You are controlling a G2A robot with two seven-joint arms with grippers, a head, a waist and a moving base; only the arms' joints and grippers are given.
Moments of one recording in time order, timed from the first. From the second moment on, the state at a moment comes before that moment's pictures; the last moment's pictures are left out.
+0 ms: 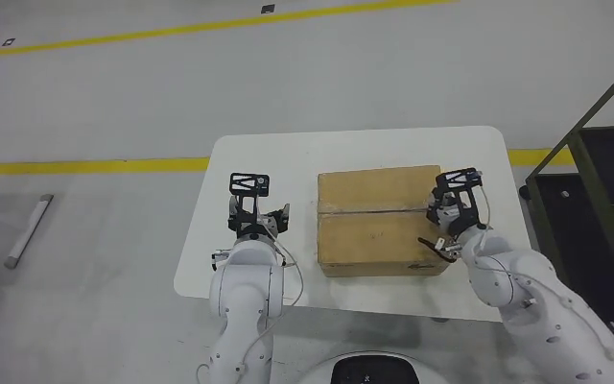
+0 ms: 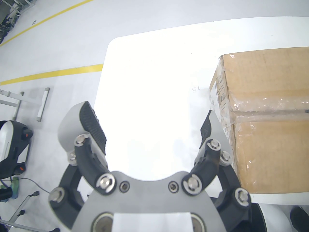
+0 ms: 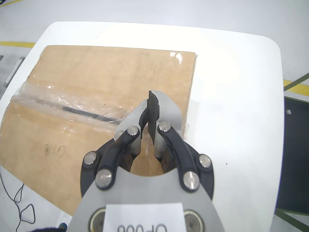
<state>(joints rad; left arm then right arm) 1.21 -1.61 -1.32 -1.99 1.91 0.03 -1.03 -1.29 -1.11 1.29 -1.87 -1.02 0.28 0.56</state>
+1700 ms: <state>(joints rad) 1.21 -1.61 -1.32 -1.99 1.91 0.03 -1.03 -1.27 -1.18 1.20 -1.85 -1.22 0.30 0.54</state>
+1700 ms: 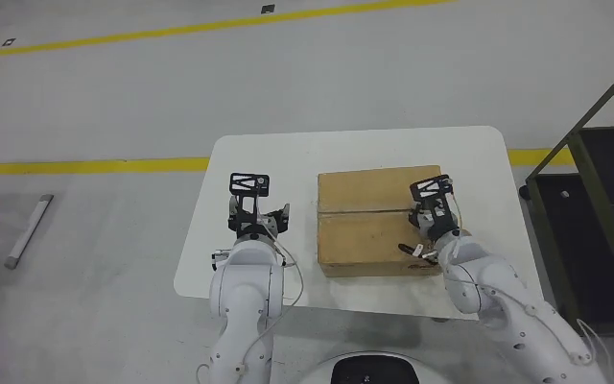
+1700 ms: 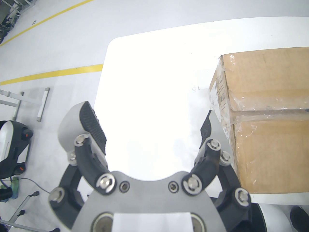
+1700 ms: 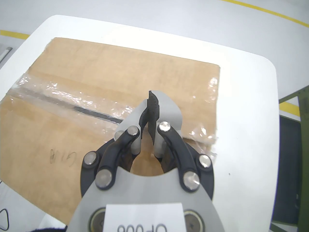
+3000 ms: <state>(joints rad) 1.21 -1.61 -1.32 -1.99 1.91 0.03 -1.03 -0.97 -1.31 0.83 -1.52 -1.24 0.09 0.30</state>
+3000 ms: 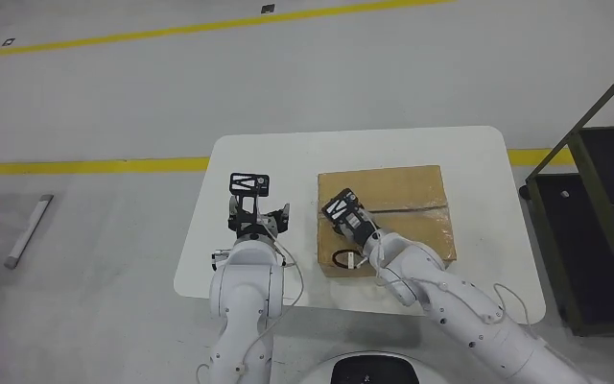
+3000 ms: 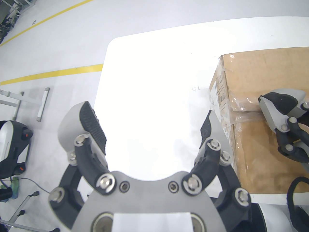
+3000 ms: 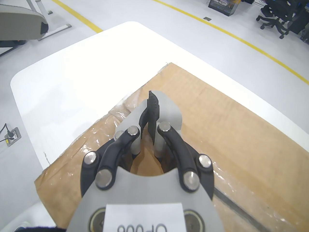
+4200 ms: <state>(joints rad) 1.21 -1.61 -1.32 -1.99 1.91 0.03 -1.03 -1.50 -1.23 1.54 -2.02 -1.18 0.24 0.35</state>
